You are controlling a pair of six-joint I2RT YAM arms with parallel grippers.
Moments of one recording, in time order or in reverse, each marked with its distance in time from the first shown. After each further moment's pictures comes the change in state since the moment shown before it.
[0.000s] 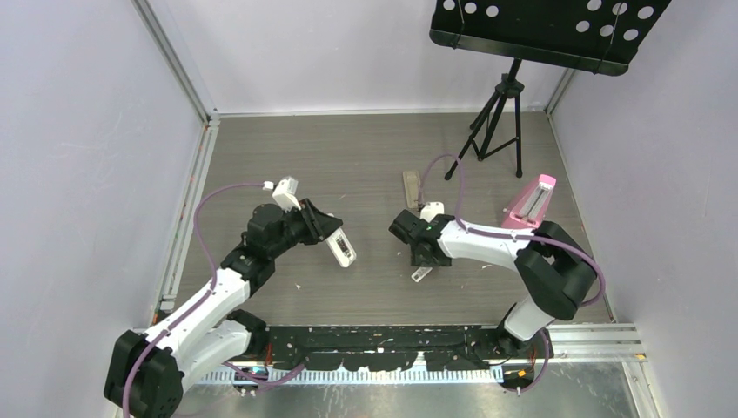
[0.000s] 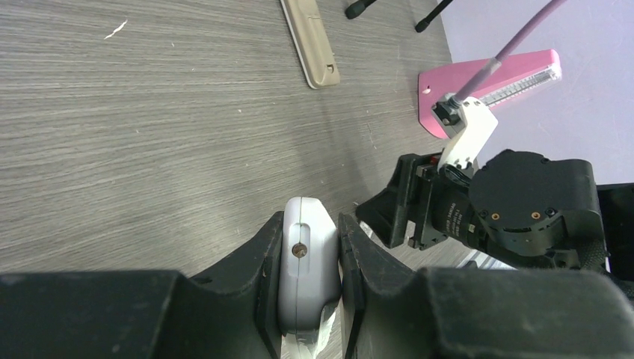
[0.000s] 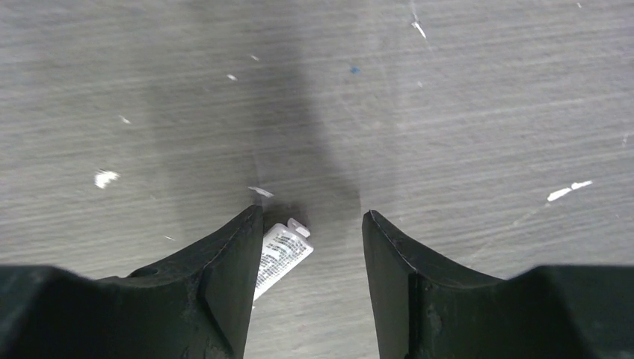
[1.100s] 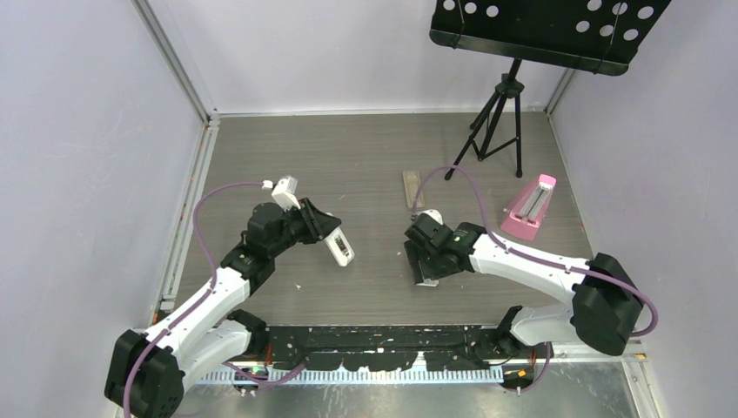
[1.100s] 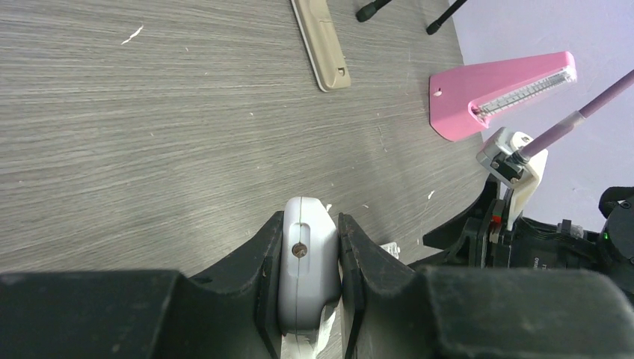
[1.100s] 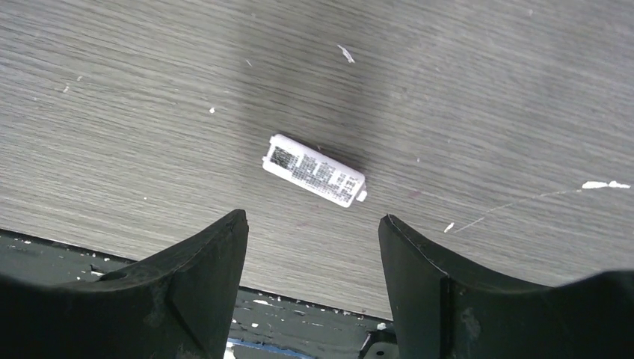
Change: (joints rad) left arm 0.007 0.011 0.006 -0.011 -0.010 0.019; right arm 0.029 -0.315 -0.103 -0.065 -0.291 -0.253
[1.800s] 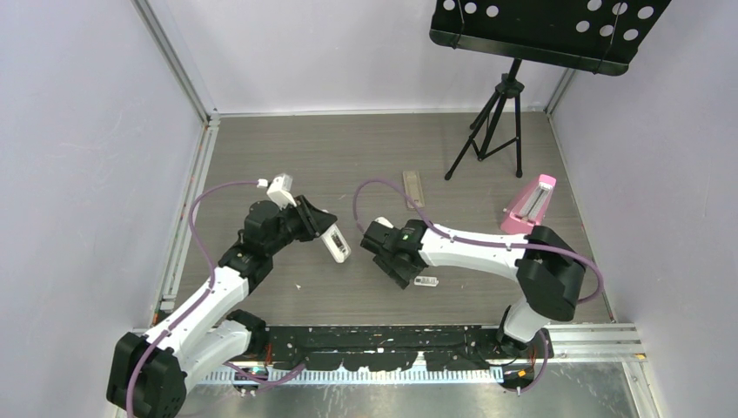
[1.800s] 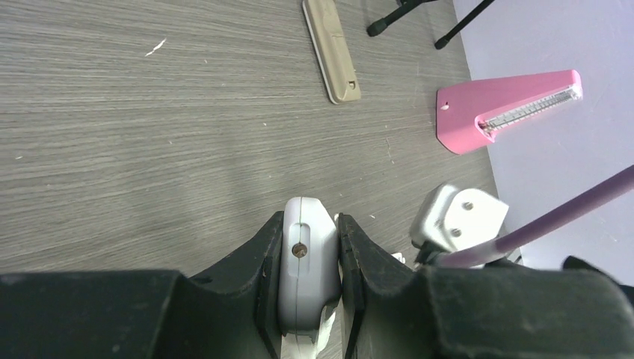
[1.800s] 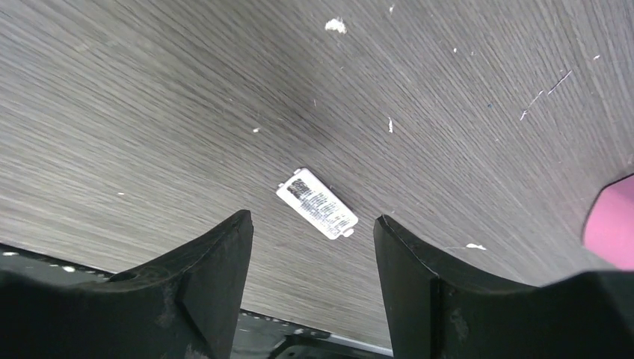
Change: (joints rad) left arm 0.033 -0.002 0.013 -0.018 -0.008 0.006; right arm 0.176 0.314 0.291 -0.116 0.148 -0.321
